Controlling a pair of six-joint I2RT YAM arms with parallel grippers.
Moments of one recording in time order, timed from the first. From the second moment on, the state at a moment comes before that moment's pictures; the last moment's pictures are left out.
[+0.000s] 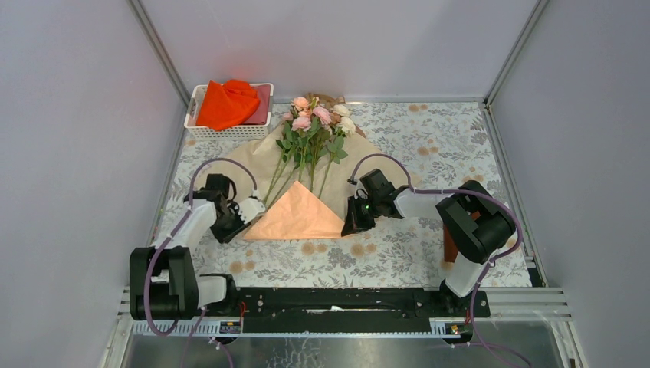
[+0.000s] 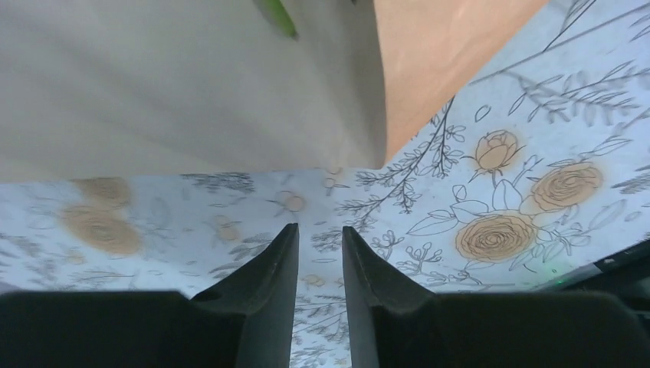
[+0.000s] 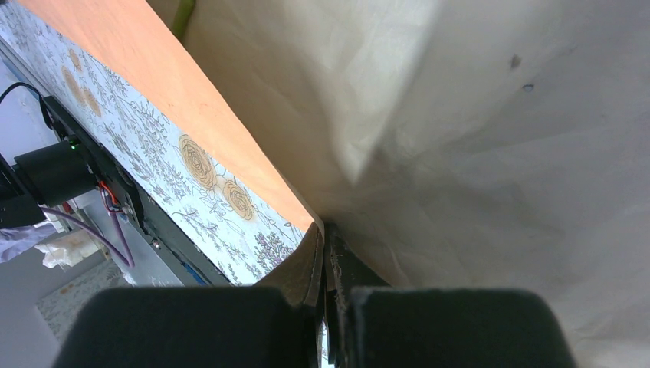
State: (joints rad) left arm 0.03 1.24 0.61 -0.79 0.08 0.99; right arm 0.63 1.75 0.81 -0.11 -0.52 0.56
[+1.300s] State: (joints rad) left arm -0.30 1.69 0.98 -0.57 0.36 0.70; right arm 0.63 1.74 0.81 -0.12 -0.51 0.56
